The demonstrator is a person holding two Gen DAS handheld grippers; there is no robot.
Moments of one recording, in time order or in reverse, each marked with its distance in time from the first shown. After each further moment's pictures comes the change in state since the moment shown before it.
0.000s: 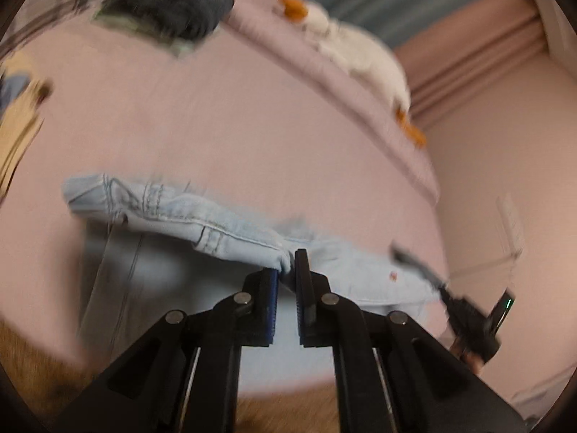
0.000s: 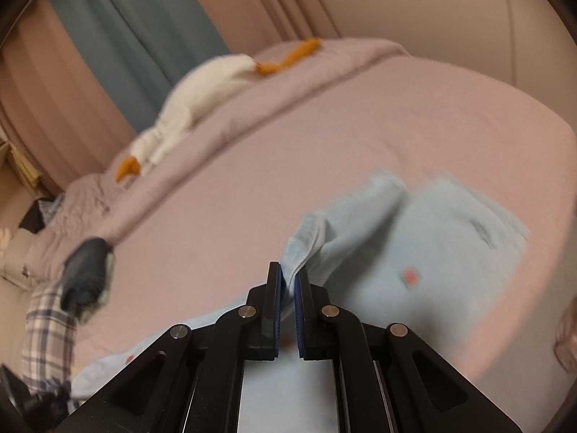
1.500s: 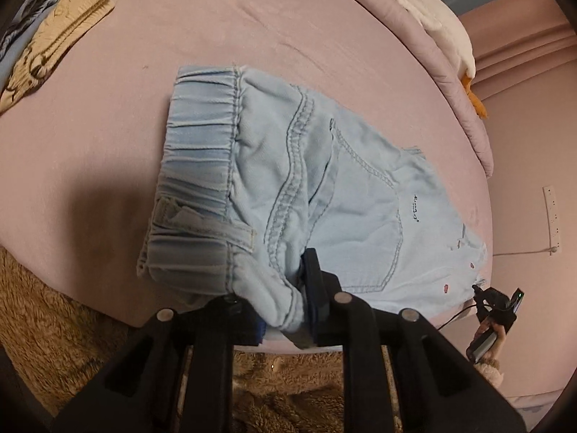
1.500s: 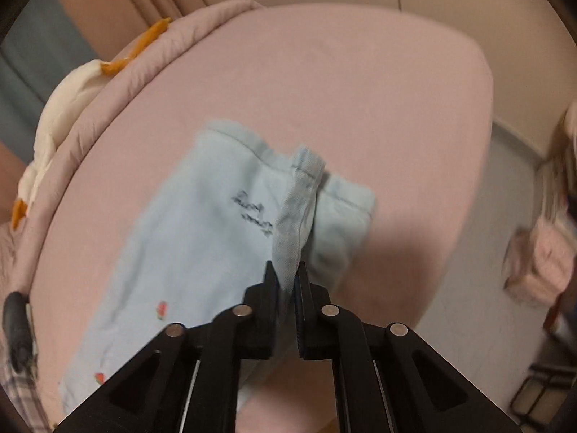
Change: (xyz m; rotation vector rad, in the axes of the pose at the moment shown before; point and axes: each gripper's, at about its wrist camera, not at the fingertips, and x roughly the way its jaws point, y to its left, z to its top) left arm 0.031 0.071 -0.029 -0.096 0.166 0.155; right arm 0.063 -0.191 0.026 0.268 0.097 -0.290
